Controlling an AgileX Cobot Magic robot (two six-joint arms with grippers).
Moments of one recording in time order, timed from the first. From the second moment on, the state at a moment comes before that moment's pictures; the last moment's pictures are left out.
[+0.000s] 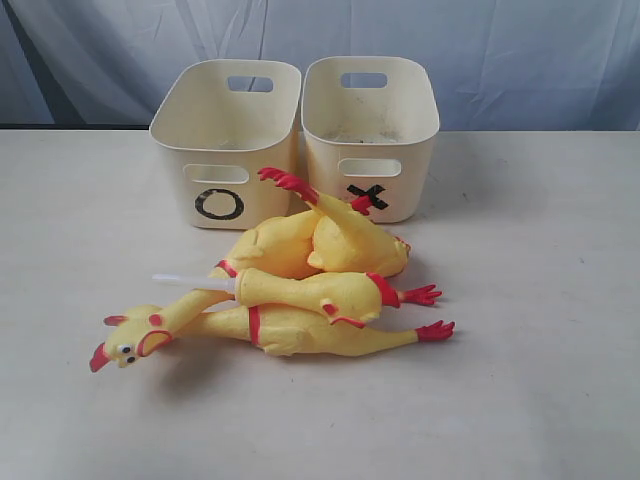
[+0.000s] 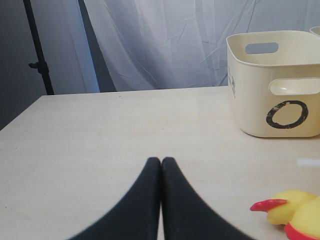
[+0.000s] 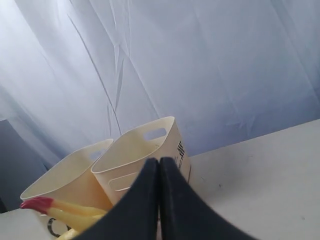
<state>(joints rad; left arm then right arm) 0.02 0.01 0.00 0.08 0.24 -0.02 0.18 0.00 0.00 0.60 -0.01 -0.21</state>
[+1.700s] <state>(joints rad) 0.02 0.01 0.00 0.08 0.24 -0.02 0.49 1.20 -0.84 0.58 0.73 -0.80</state>
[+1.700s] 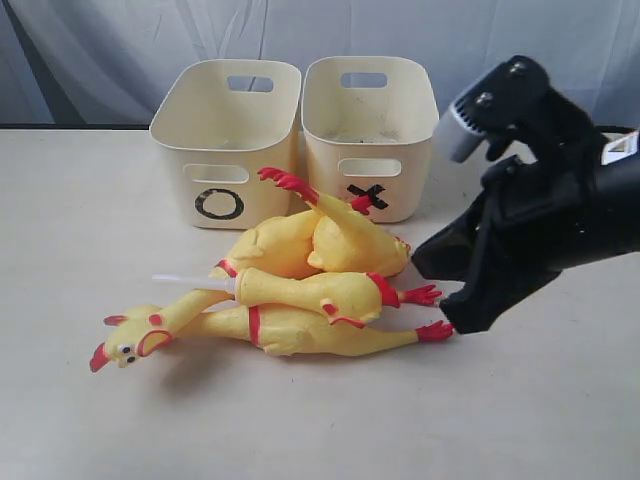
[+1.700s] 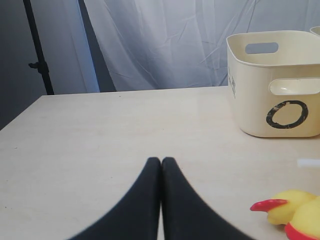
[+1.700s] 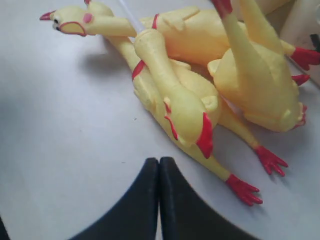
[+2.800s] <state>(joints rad) 0.02 0.01 0.00 0.08 0.24 -0.02 0.54 1.59 -0.85 0.70 0.37 -0.84</state>
